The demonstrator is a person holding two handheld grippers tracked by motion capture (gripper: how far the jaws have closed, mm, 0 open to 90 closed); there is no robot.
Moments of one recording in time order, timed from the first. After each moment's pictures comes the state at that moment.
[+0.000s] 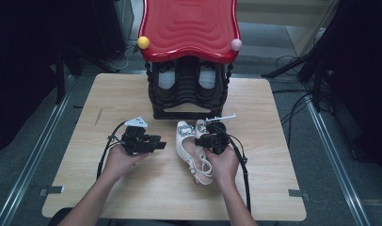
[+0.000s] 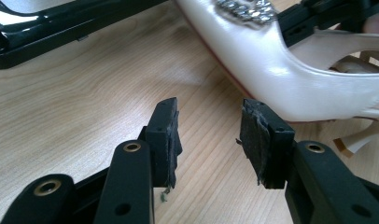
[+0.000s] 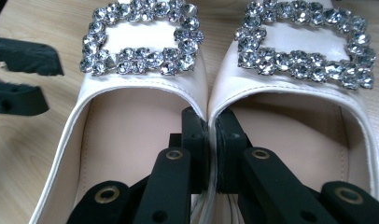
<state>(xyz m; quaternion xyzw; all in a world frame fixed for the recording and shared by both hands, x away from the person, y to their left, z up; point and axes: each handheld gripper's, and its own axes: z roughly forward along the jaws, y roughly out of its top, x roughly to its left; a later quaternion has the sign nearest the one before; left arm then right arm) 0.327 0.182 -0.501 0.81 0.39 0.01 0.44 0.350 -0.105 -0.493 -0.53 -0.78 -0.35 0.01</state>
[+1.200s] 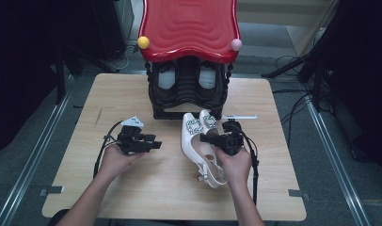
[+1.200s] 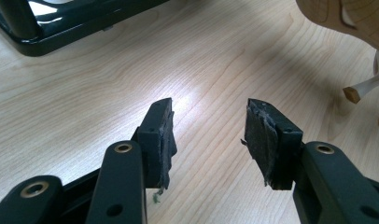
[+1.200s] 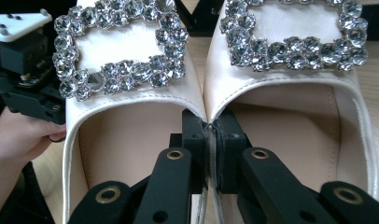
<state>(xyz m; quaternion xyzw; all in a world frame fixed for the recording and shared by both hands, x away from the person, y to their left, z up) 0.328 0.196 -0.503 0.81 0.40 0.03 0.42 0.332 -0.140 -0.458 -0.51 -0.73 -0.45 0.05</state>
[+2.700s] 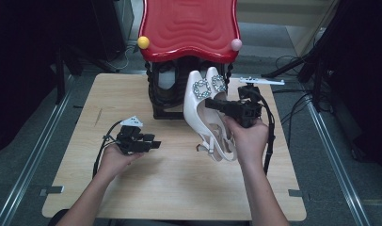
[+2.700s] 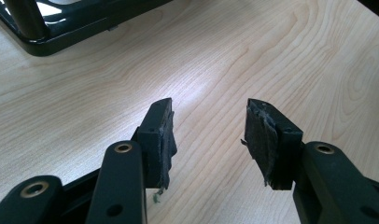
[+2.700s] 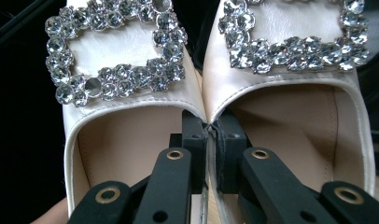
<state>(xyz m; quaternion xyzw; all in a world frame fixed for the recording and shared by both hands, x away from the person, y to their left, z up) 0.328 0.197 -0.504 0.82 0.40 0.04 0.42 0.336 -0.150 -0.329 -0.45 -0.71 -0.54 0.01</state>
